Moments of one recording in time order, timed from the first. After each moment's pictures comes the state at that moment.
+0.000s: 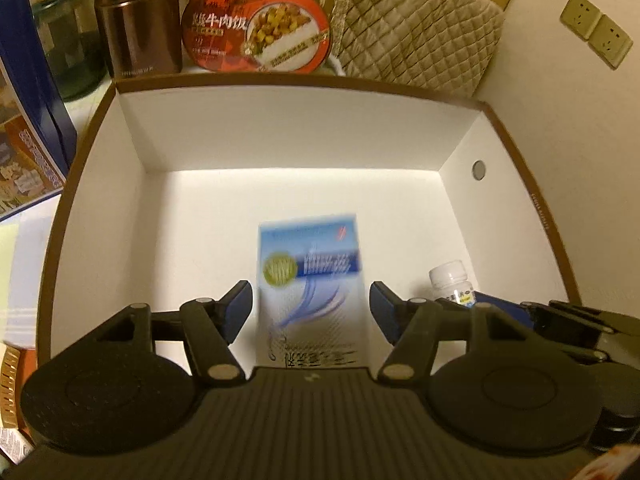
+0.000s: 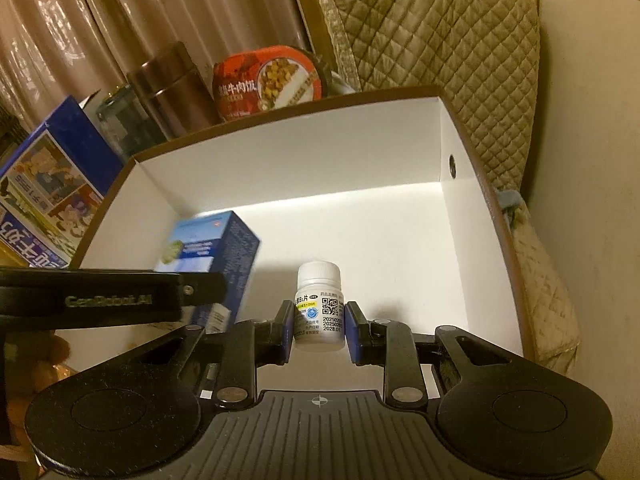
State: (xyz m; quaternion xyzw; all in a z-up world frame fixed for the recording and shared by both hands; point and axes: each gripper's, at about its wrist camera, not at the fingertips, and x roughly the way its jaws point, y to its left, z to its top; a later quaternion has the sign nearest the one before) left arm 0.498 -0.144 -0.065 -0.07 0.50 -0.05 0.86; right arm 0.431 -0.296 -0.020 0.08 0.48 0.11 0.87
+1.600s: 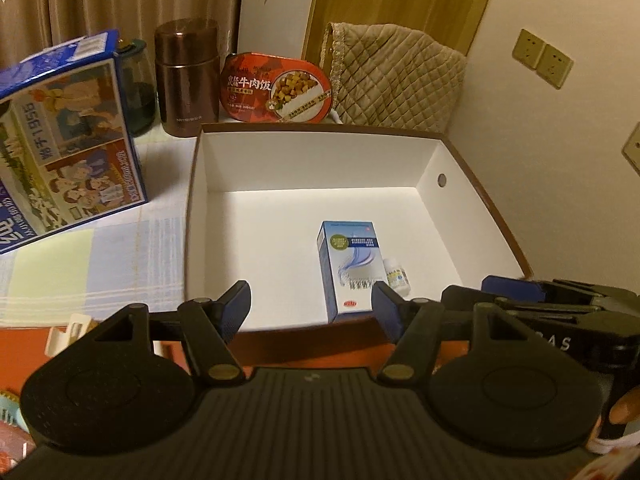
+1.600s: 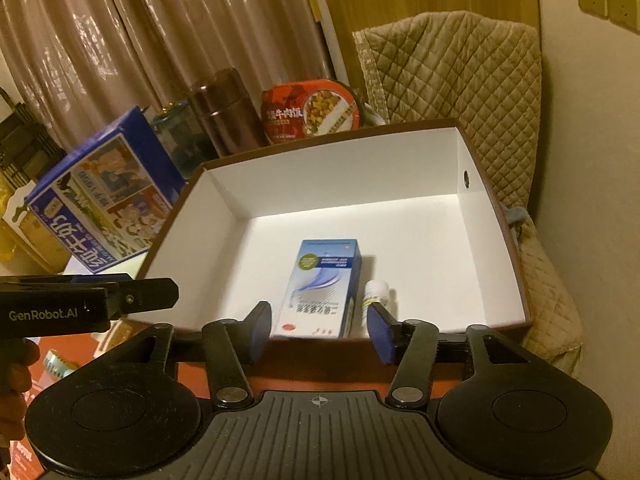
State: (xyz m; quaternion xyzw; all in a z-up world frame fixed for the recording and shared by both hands) left arm 0.373 -0.093 0.010 -0.06 0.42 -0.07 0.90; right arm 0.346 -0.266 0.039 0.08 0.43 0.12 0.89
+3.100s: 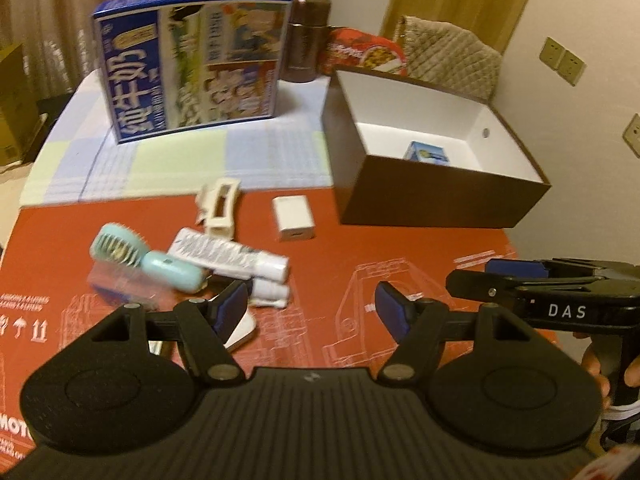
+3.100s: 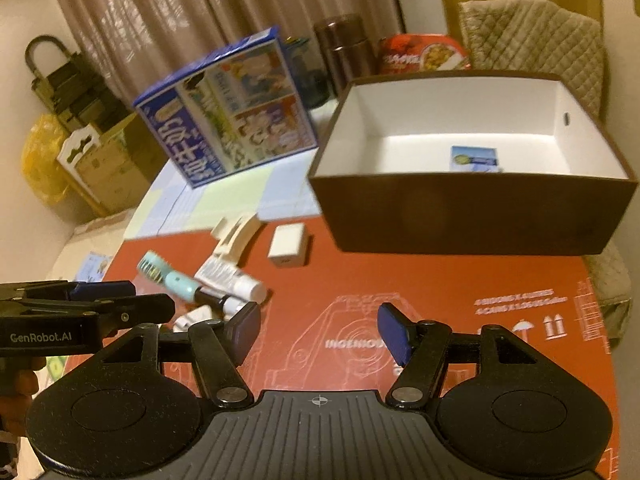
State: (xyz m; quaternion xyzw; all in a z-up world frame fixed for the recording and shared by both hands) left arm 0.192 0.040 -0.002 -0.09 0.44 -0.02 0.90; right arm 0.221 -0.128 0.032 0.06 0.47 0.20 0.86
